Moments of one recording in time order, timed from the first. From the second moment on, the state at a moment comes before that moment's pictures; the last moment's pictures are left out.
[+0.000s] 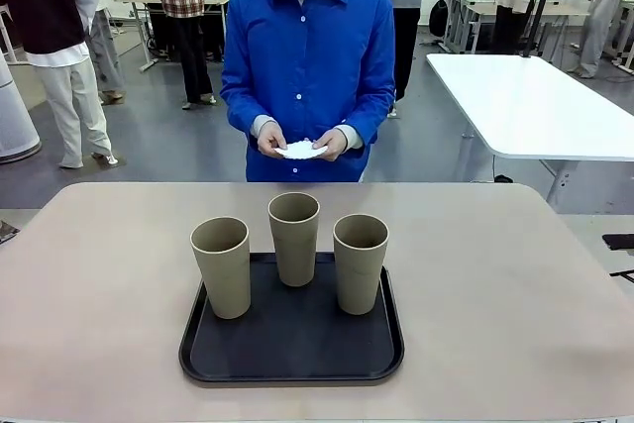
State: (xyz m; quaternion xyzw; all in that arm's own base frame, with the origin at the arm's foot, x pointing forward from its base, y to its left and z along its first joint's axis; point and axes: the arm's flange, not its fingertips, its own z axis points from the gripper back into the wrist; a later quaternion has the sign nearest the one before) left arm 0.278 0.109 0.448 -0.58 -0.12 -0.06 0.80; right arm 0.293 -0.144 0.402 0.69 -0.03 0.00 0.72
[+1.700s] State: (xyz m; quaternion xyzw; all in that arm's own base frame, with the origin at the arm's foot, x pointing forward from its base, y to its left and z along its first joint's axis) left arm 0.278 0.109 0.449 -0.58 -0.12 -0.06 0.80; right arm 0.292 -0.145 0.402 0.69 -0.04 -0.01 0.72
